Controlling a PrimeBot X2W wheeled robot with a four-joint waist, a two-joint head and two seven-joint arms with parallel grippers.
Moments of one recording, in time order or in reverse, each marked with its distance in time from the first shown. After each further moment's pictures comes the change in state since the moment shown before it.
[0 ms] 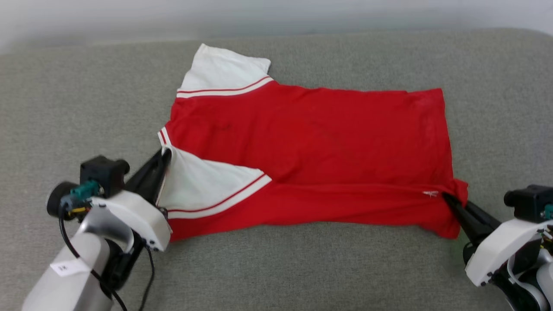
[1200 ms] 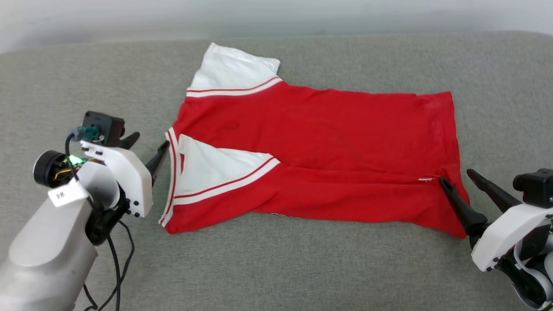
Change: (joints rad) left arm -0.313 0.037 -0.147 0.399 -0.070 -0.095 0.157; right arm -0.068 0.003 -0.019 0.012 -0.012 0.000 0.012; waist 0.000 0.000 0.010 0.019
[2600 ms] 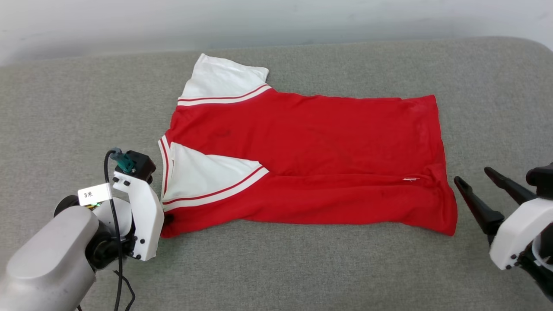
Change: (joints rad) left arm 0.005 0.117 -0.277 -0.078 -0.323 -0.001 0.506; right arm 0.026 -0.035 -0.059 -0.074 -0.053 0.000 0.108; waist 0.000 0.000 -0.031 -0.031
